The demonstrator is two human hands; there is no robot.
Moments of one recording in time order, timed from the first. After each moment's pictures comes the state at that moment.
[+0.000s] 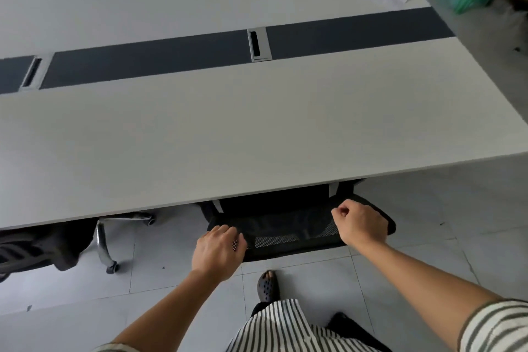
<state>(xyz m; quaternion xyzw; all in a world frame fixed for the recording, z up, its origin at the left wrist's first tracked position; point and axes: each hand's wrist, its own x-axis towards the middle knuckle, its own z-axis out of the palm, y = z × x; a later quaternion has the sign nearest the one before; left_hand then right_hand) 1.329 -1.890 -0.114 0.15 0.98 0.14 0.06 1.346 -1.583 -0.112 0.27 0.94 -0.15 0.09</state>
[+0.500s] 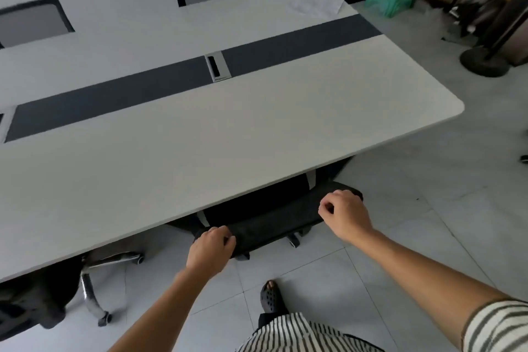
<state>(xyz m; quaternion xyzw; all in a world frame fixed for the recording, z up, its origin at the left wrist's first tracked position) 1.335 -1.872 -0.076 0.14 0.96 0.14 0.22 1.410 -1.579 -0.086 0.19 0.95 -0.25 -0.02</state>
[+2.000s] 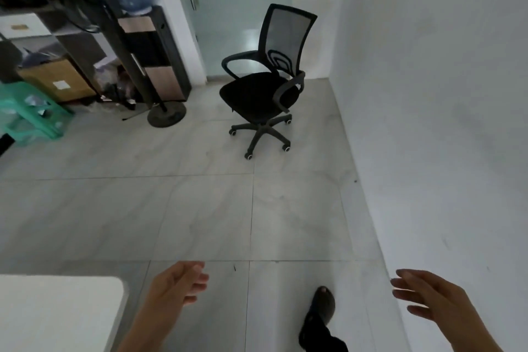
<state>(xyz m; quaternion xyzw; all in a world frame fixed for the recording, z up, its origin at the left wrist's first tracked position) 1.450 -1.047 0.011 0.37 0.71 0.33 0.50 1.850 -1.089 -0.003 0.73 0.27 -0.50 -0.39</state>
